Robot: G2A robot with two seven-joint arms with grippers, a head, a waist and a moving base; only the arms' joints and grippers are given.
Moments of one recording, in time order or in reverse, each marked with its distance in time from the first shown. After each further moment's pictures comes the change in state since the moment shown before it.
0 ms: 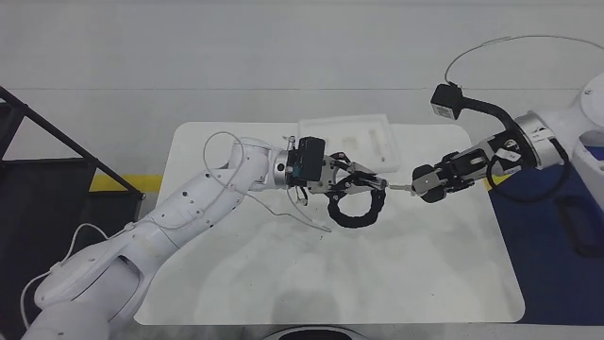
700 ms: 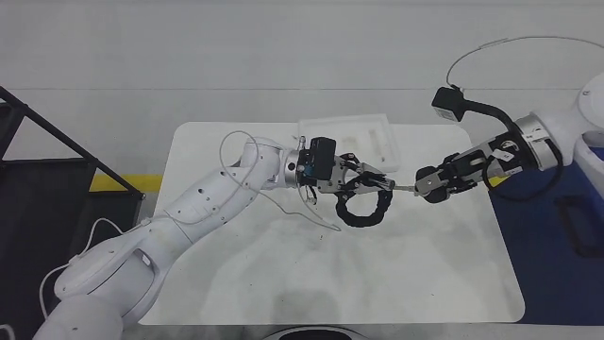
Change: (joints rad) left arm -0.018 -0.070 0.020 0.093 0.046 -0.001 0.056; right arm 0.051 0.051 -0.075 -0.013 0.002 0.032 -0.032
